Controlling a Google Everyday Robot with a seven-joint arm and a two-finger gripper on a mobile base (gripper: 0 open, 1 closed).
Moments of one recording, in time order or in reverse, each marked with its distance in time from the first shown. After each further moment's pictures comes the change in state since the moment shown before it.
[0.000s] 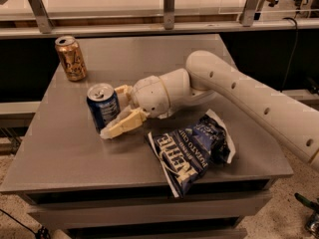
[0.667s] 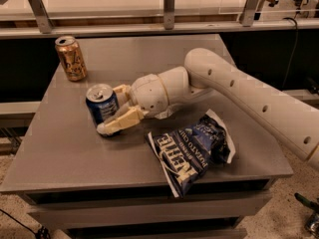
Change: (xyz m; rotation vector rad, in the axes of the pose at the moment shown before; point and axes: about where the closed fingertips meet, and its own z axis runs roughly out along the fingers) arm -0.004 -0.001 0.002 -0.013 0.005 0.011
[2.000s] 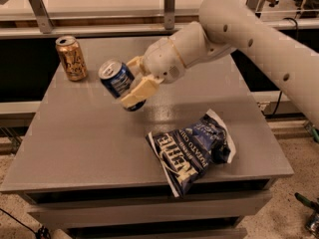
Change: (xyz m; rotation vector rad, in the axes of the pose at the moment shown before) arm -0.028 -0.027 -0.062 0.105 0.350 0.003
